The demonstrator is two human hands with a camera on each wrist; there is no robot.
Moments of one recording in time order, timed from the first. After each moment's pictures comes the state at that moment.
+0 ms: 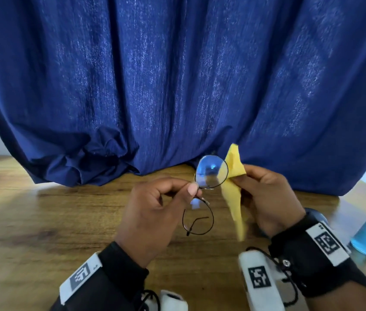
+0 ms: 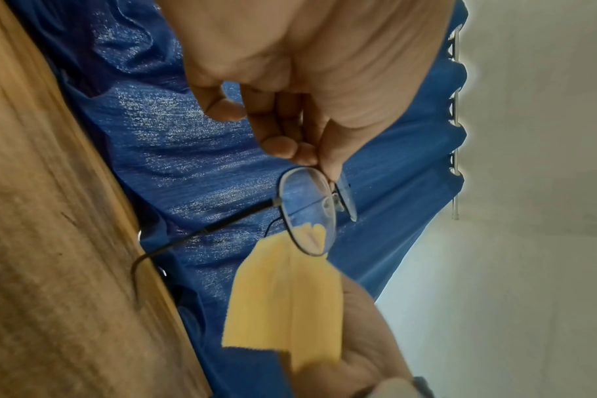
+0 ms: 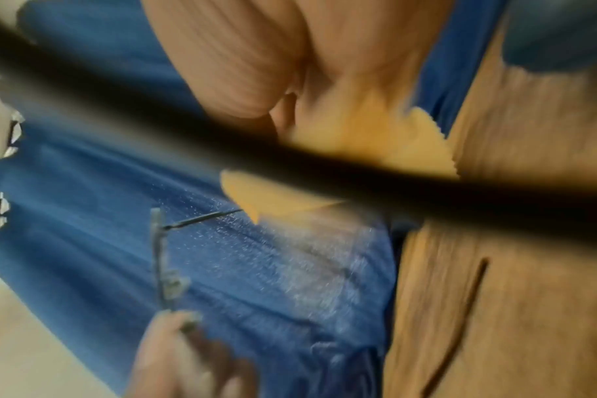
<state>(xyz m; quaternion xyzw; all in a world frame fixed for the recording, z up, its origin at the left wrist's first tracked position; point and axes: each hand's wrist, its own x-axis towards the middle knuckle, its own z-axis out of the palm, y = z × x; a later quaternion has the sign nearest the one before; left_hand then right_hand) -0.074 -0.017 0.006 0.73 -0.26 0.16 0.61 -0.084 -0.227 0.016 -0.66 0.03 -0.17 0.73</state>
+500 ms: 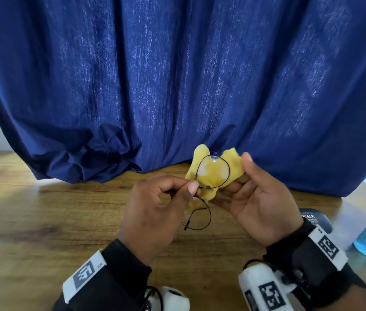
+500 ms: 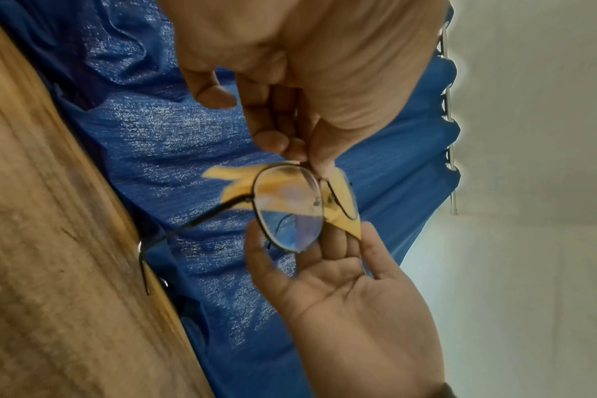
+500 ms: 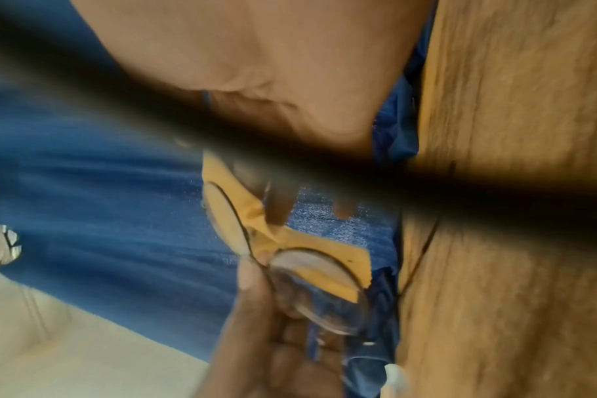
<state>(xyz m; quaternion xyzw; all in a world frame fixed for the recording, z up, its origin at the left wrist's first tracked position) -0.072 -0.015 0.006 0.75 -0.23 0.19 0.58 -0.090 -0.208 0.021 -0.53 -0.07 -0.04 0.85</state>
